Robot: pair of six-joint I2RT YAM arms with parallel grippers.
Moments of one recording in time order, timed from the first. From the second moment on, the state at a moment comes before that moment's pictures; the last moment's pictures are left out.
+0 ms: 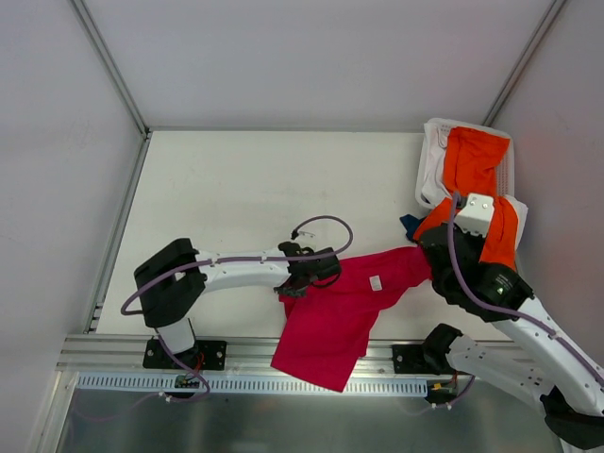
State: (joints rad) left arm -1.14 1.73 1.10 -0.85 -0.45 -0.91; right arm 0.80 0.70 0.97 -1.01 1.21 0.46
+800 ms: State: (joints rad) left arm -1.14 1.28 2.19 -1.44 -1.03 -0.43; right arm 0.80 0.93 1.64 -0.83 0.51 0.06
